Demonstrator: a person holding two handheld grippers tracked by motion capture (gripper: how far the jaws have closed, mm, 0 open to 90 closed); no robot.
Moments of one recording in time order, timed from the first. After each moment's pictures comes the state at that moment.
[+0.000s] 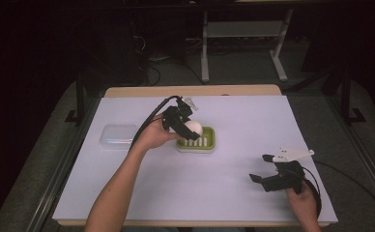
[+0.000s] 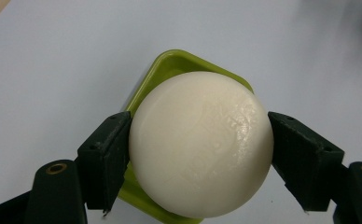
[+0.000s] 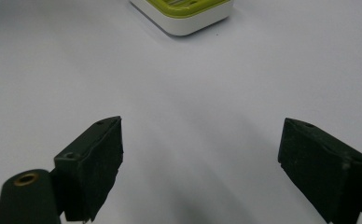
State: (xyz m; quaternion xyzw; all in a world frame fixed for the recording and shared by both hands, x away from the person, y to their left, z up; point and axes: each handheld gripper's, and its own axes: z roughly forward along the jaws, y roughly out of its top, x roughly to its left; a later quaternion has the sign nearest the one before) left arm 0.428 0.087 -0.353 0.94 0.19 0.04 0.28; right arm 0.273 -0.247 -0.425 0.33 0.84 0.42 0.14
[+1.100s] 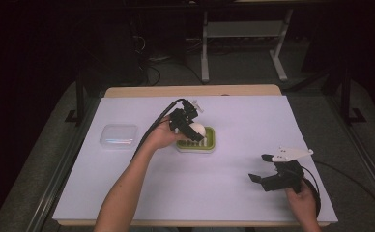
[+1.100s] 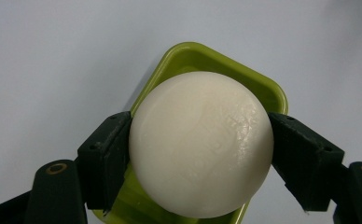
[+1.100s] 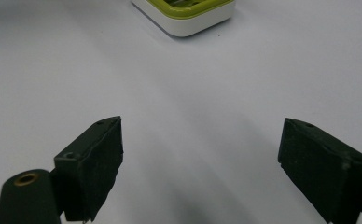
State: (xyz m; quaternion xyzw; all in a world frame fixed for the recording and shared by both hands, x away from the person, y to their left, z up) left arm 0.442 0.070 -0.381 0.94 0.21 0.04 0.27; right arm 0.274 -0.246 -0.425 0.33 0.84 0.42 0.14
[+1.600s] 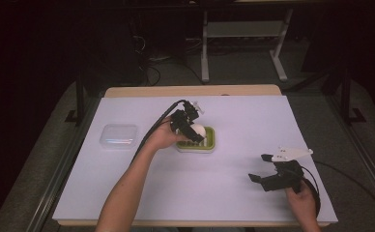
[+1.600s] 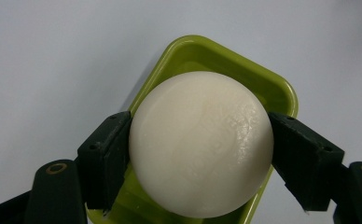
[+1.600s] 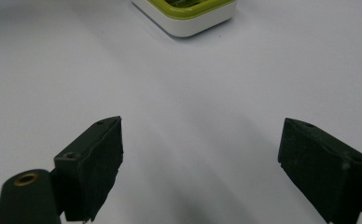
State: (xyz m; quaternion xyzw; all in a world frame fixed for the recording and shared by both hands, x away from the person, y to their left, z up) left arm 0.444 0.068 -0.389 0.94 0.22 0.03 0.26; right arm 0.274 -0.245 -0.425 0.33 0.84 0.42 0.14
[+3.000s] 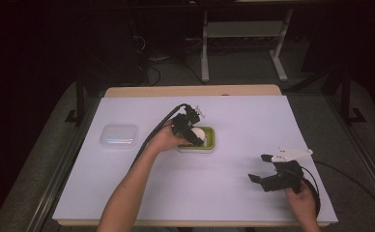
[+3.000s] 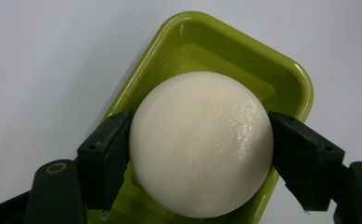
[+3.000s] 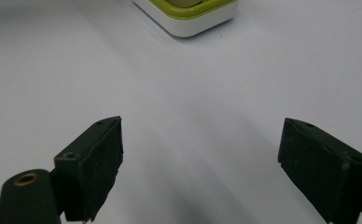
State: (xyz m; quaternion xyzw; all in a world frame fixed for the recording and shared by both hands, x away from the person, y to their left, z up) left arm 0.444 0.065 -0.403 0.95 0.22 0.03 0.24; right arm 0.273 -0.244 -0.425 0.33 0.84 0.42 0.13
